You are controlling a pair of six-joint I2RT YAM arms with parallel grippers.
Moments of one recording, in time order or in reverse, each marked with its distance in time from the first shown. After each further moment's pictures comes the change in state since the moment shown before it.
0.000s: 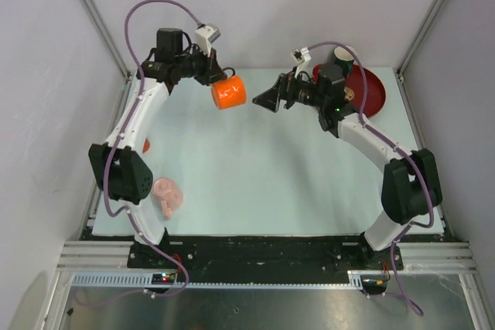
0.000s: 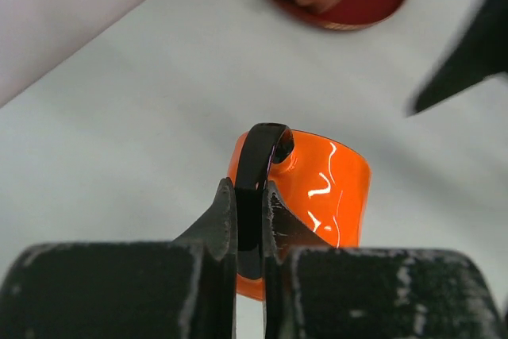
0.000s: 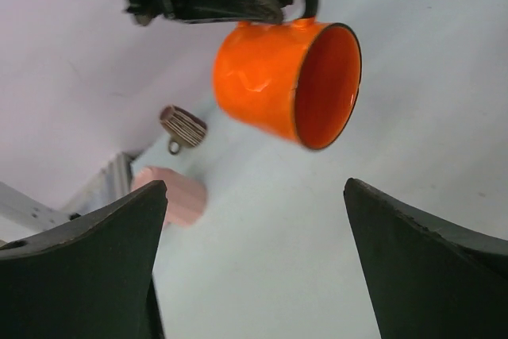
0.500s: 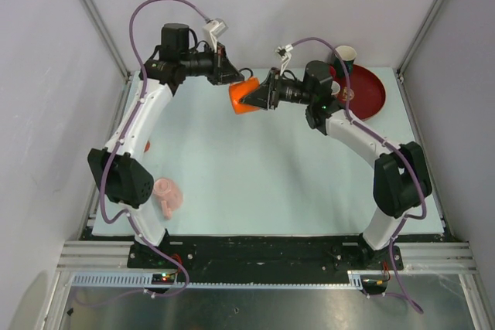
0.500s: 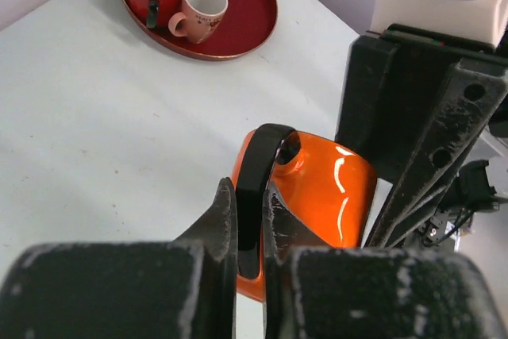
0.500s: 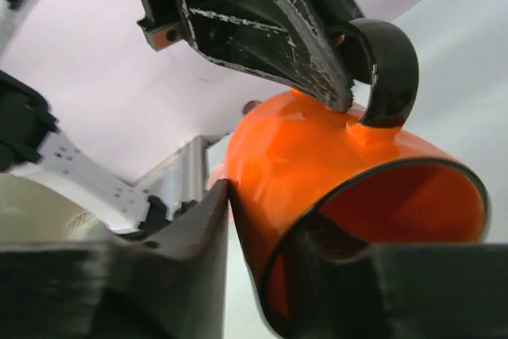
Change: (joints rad) left arm -0.066 -0.054 0.050 -0.002 0.248 -0.284; right arm 0.075 0.109 0.093 0.175 -0.152 0.199
